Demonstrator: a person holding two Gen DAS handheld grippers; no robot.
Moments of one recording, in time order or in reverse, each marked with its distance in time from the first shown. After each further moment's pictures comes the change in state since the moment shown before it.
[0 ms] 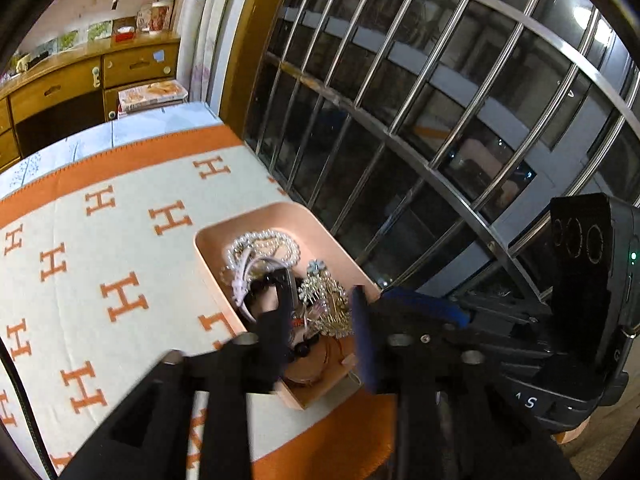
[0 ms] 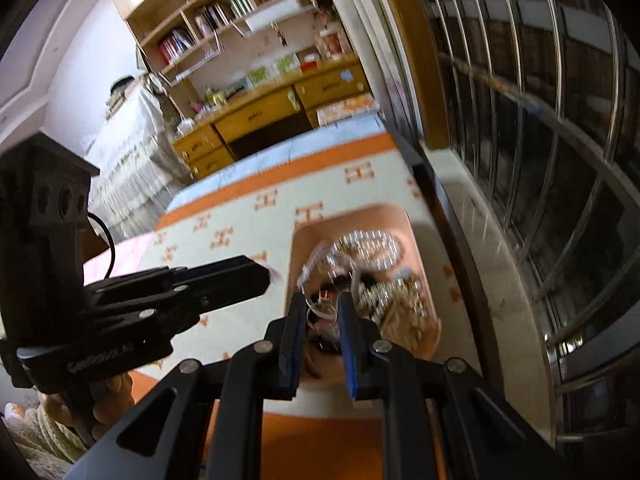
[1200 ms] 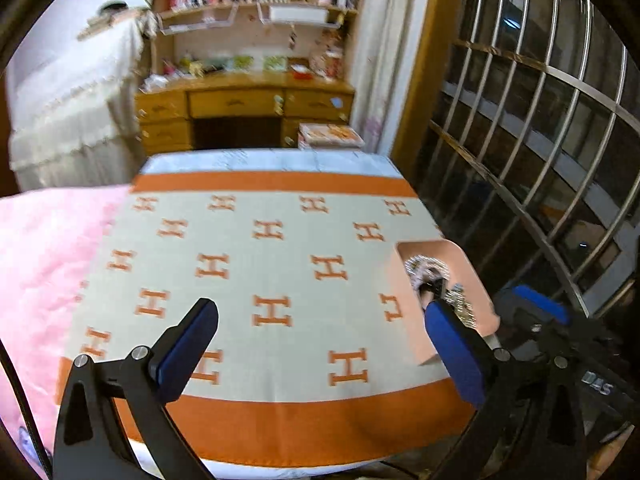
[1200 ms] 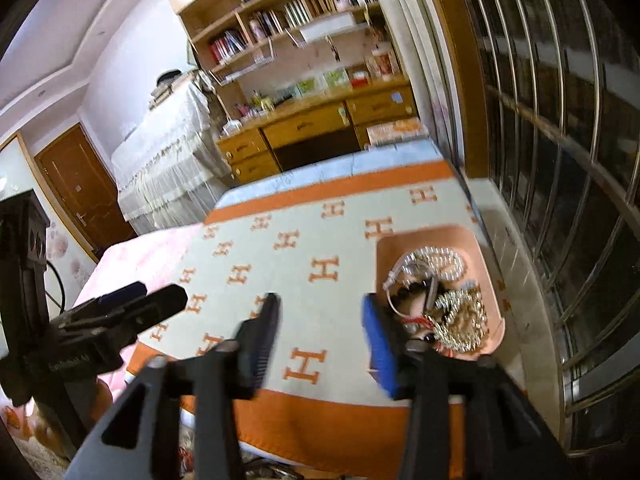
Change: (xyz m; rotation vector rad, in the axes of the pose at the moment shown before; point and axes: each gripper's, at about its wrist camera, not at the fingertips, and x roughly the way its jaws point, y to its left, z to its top) left arm -0.163 0.026 -0.075 -0.254 -0.241 0.558; right arm -0.053 0.085 -0.016 -0.149 -0.145 0.075
